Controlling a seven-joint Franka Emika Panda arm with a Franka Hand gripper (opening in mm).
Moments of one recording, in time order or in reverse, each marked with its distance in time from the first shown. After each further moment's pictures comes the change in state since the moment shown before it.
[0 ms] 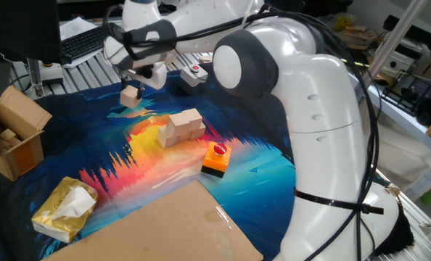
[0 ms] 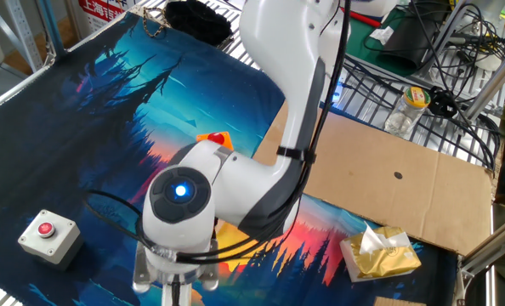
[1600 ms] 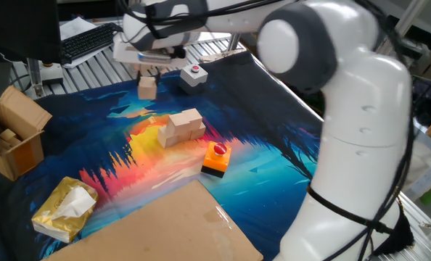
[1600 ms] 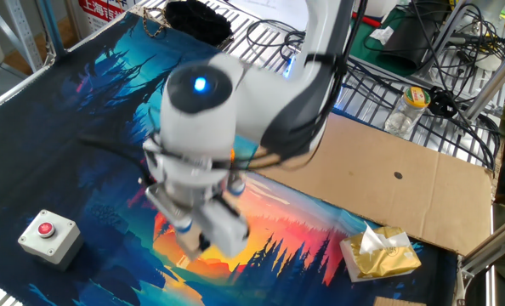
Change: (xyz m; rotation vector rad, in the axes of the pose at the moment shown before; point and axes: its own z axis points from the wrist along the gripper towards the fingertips) arm 0.026 -0.069 -0.099 -0.013 0.021 -0.651
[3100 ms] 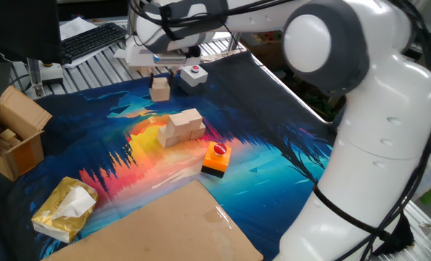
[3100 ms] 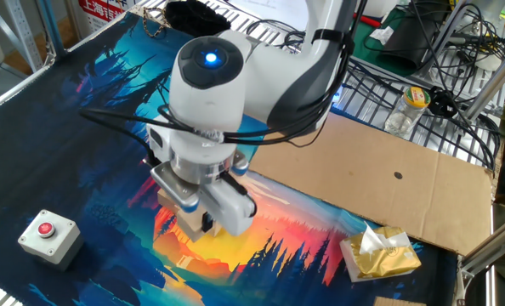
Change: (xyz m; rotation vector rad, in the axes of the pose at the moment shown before) arm 0.019 -0.018 -0.016 0.034 -0.005 -0.048
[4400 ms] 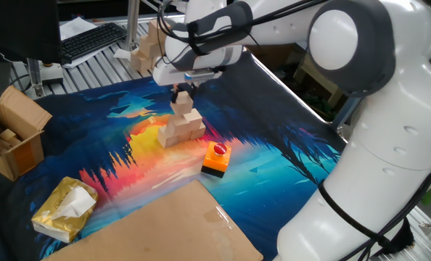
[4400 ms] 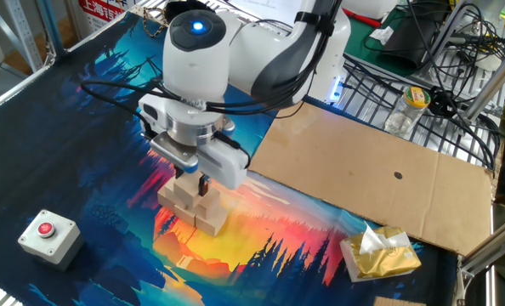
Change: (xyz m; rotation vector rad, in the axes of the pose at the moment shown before) arm 0.050 -0.068 0.024 -0.020 0.002 -0.197
